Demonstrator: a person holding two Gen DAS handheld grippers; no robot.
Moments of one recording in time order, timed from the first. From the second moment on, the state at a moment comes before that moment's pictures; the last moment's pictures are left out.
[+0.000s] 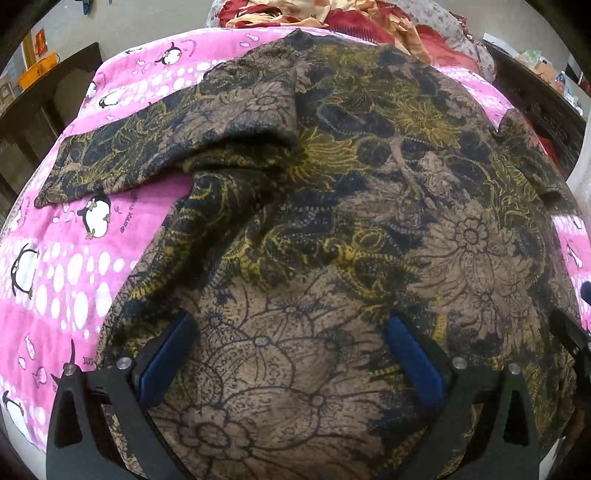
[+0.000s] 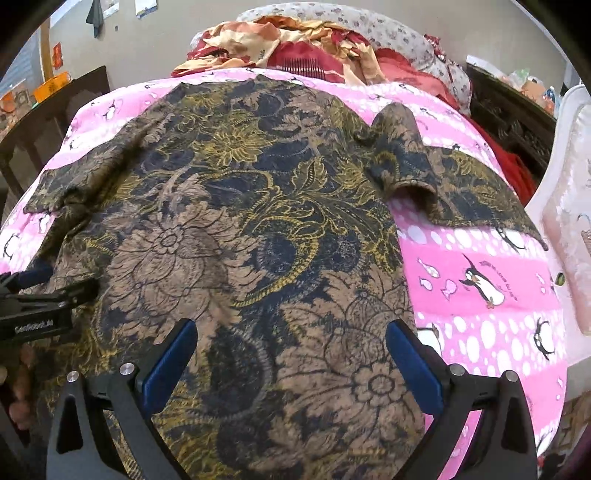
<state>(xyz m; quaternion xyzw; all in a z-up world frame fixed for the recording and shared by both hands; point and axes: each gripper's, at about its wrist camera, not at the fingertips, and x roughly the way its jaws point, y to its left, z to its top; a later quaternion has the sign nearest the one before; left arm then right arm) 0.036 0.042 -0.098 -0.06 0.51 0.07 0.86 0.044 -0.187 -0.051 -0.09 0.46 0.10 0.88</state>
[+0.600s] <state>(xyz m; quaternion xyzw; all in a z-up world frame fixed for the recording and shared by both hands) 0.028 0.043 -0.095 -0.06 0.50 0.08 0.86 0.001 -0.186 0.012 -0.06 0.40 0.09 0.91</state>
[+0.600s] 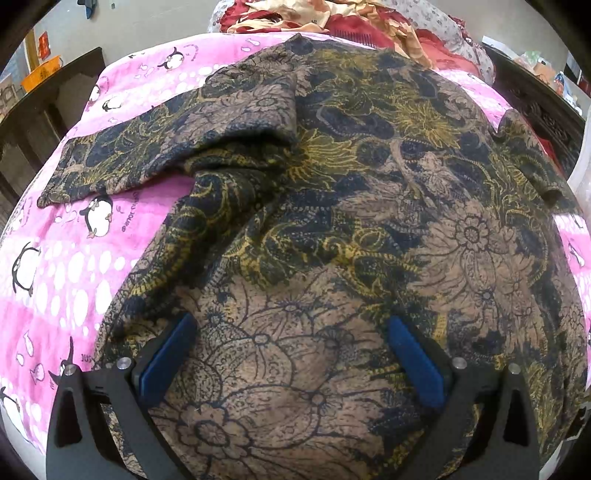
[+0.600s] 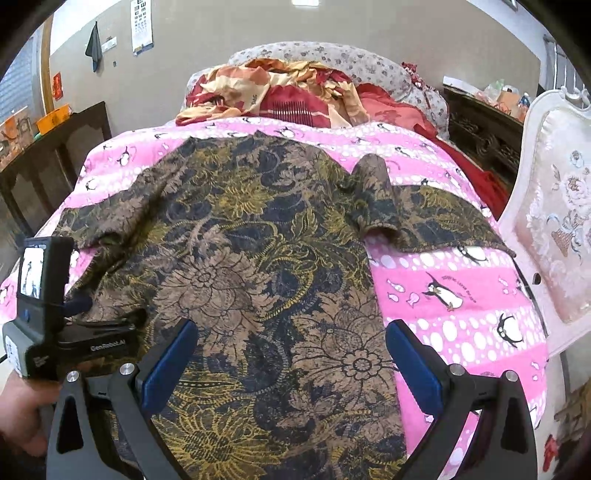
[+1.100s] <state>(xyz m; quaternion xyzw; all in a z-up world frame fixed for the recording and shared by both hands) 0.028 0.043 -0.095 -0.06 0.50 0.08 0.86 -0.010 -0.177 0.018 -0.07 0.39 0.09 0.91</state>
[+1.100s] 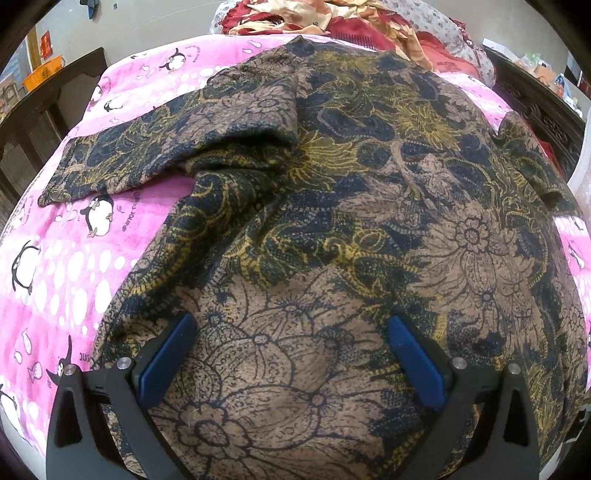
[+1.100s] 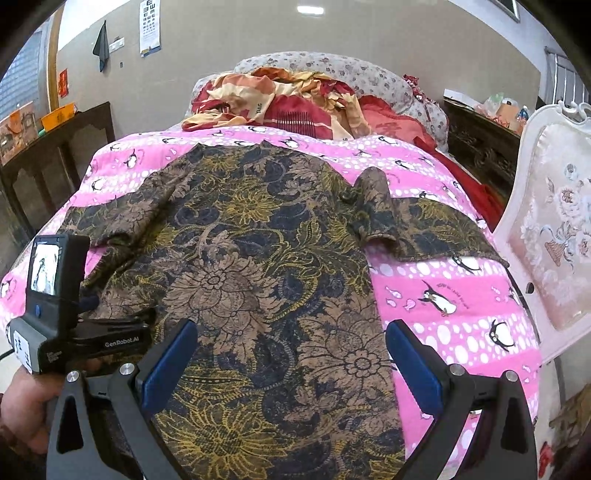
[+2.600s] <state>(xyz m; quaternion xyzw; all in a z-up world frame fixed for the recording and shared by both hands) 0.080 0.079 -0.029 -0.05 0.40 0.12 0.91 0.108 -0.162 -0.054 -0.07 0.32 0.08 0.94</state>
